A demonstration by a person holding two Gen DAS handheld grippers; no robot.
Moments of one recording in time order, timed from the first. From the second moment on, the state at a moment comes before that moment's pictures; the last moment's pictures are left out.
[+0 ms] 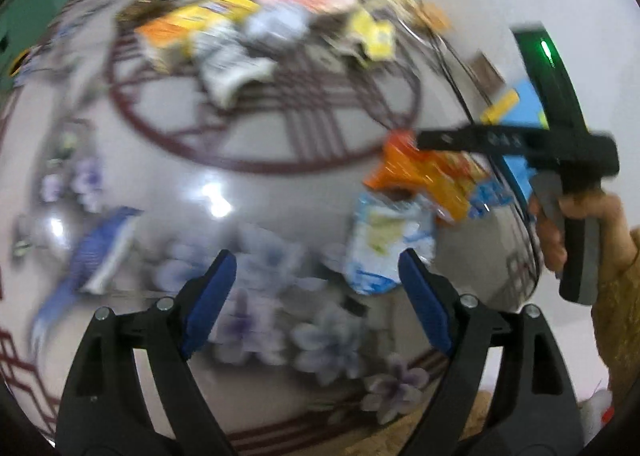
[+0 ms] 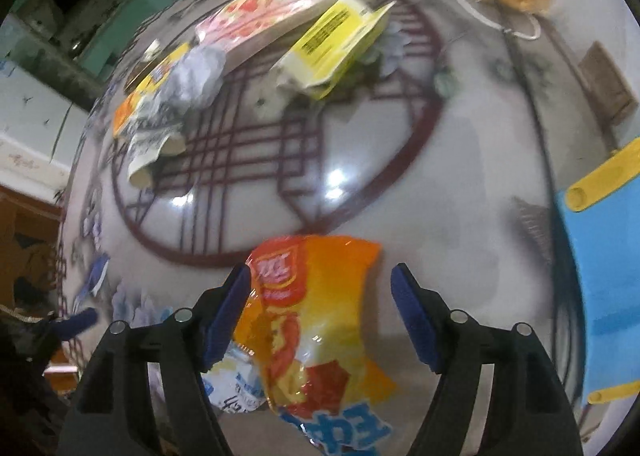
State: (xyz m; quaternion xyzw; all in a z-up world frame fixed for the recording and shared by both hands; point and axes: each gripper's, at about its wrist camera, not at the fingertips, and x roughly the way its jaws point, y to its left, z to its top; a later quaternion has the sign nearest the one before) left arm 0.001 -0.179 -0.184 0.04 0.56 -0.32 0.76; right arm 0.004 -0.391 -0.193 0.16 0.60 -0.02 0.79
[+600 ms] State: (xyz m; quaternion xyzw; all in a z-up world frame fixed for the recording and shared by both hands) left arm -0.006 -0.239 -0.225 0.07 0.60 -0.33 0.73; right arm -0.029 -0.417 -0.177 0.18 0.58 -0.02 0.79
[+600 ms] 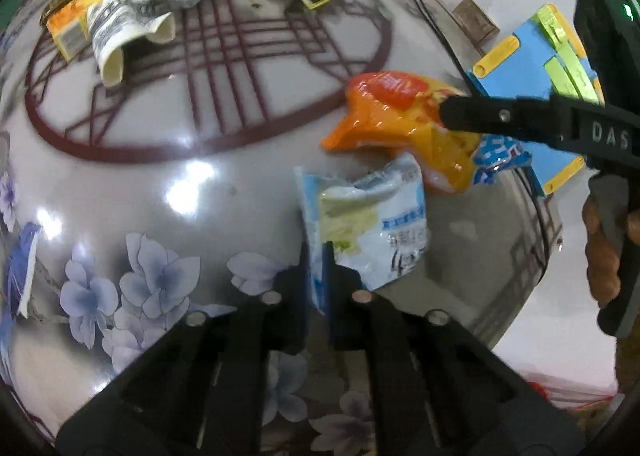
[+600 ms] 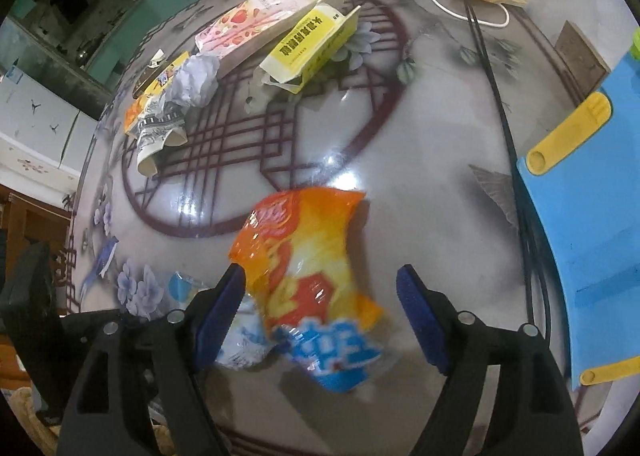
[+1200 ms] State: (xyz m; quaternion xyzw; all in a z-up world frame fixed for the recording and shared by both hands) left arm 0.021 -0.159 -0.145 0.04 0.50 -0.25 0.83; right arm -0.011 -0.383 -0.191 0.16 0.59 -0.01 0.79
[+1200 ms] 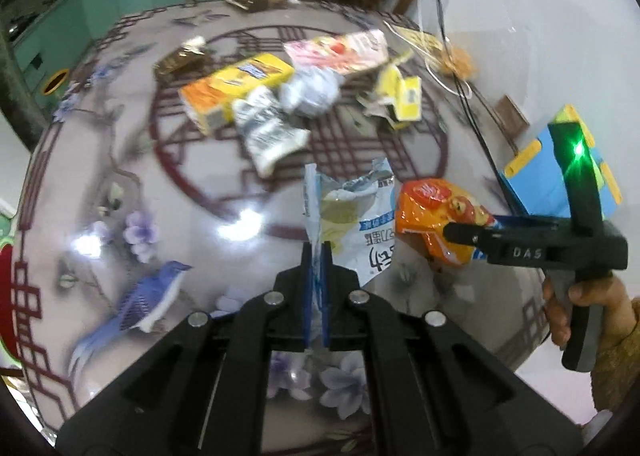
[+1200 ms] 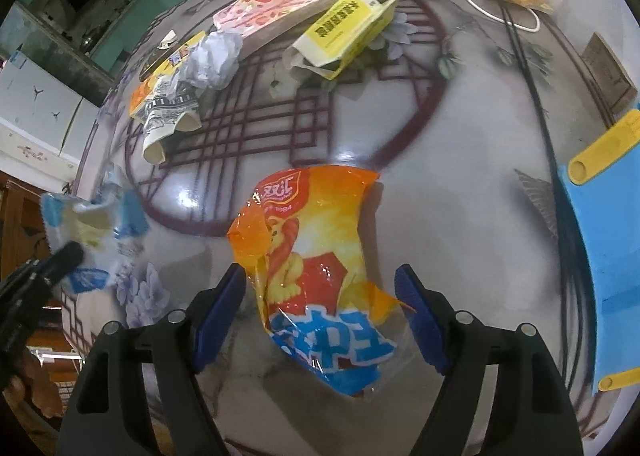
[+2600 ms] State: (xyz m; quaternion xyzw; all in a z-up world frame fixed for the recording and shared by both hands) left arm 0.105 0.053 -0.104 0.00 0.47 -0.21 0.86; right arm 0.063 -0.179 -0.115 0.13 0.50 -0.01 0.85
